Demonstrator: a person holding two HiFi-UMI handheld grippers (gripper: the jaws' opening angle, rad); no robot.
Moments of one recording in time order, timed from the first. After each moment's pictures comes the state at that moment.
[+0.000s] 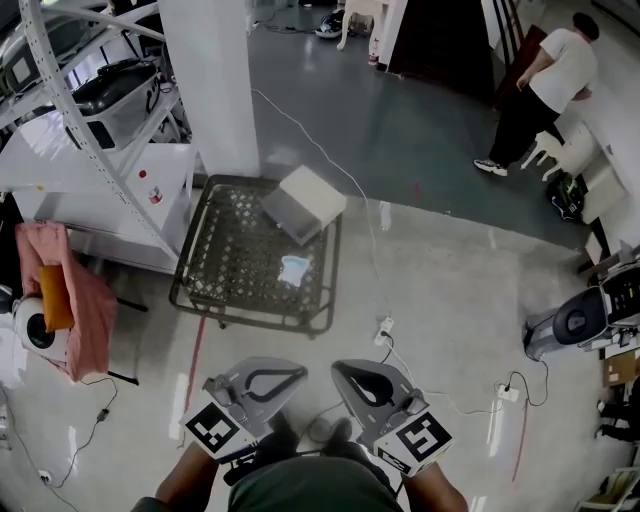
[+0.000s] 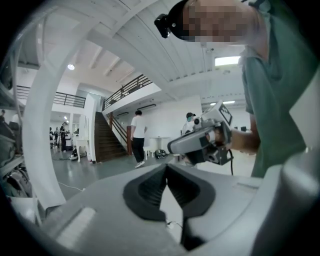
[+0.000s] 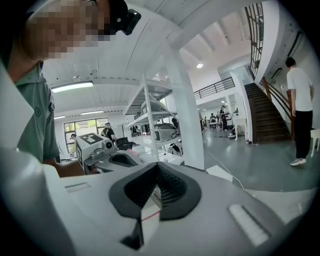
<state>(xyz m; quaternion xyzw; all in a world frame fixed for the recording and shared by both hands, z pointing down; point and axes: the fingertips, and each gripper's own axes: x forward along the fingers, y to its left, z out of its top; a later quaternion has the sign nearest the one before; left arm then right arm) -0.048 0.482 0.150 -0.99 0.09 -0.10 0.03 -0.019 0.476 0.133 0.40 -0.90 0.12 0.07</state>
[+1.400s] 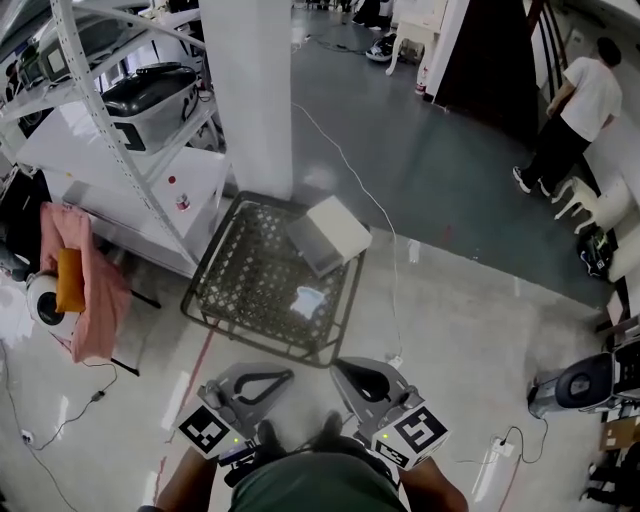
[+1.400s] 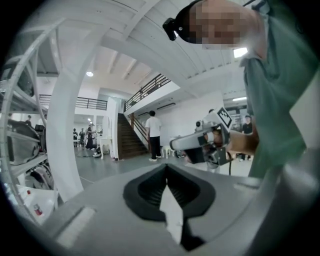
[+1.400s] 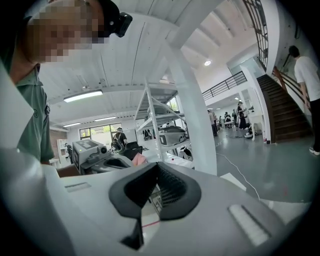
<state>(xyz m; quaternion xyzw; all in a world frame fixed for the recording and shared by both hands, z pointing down) -0.042 0.397 0.149 -0.97 0.23 -0.09 0.01 0.009 0.378 0.131 0.32 -0.94 0.12 0.04</state>
